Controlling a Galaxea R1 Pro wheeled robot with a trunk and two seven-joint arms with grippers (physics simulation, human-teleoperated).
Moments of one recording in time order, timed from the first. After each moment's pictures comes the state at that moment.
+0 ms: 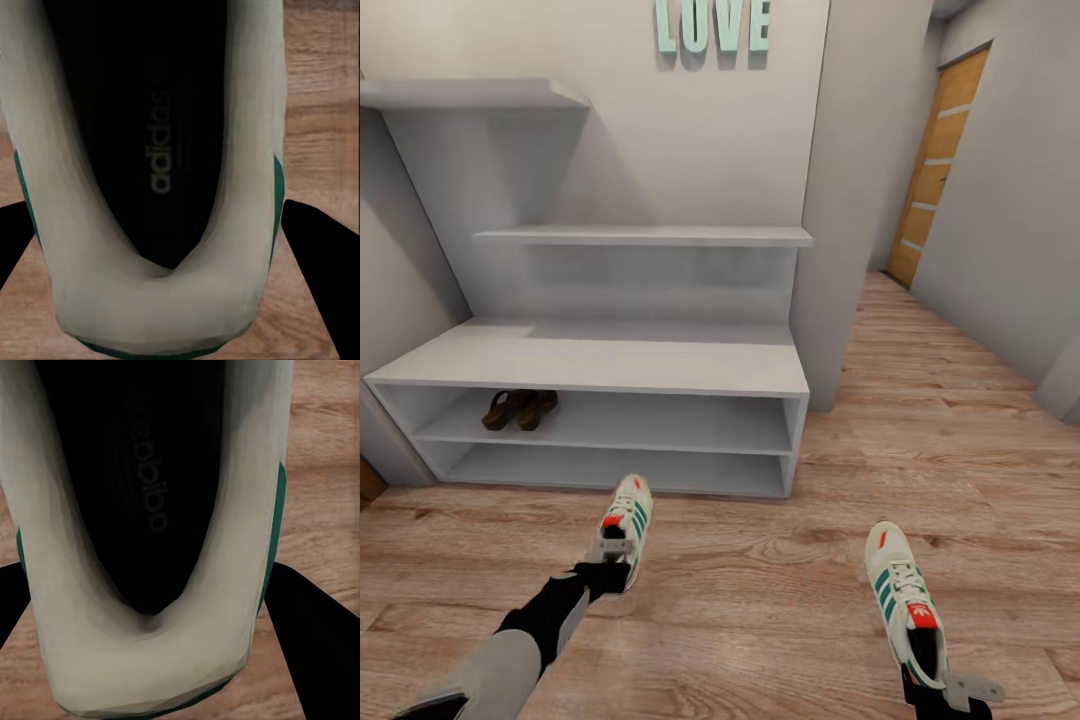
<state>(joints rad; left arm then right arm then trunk) -0.69 -0.01 0.23 -0.30 -0.23 0.14 -0.13 -0.38 -0.18 -0.13 -0.11 -0.06 -0.57 -0.03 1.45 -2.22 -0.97</state>
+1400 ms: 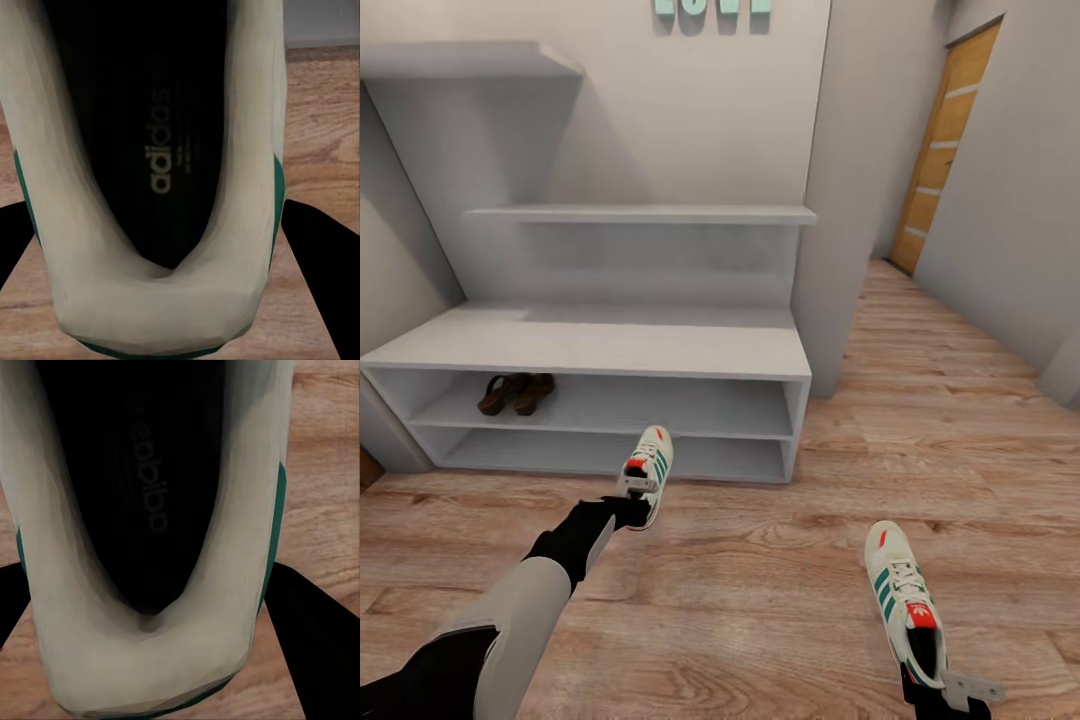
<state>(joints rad) -0.86 -0.07 0.16 -0.38 -0.27 0.32 -0.13 -0.38 -0.18 -0.13 -0.11 -0.06 -0.57 -0.03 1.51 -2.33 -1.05</state>
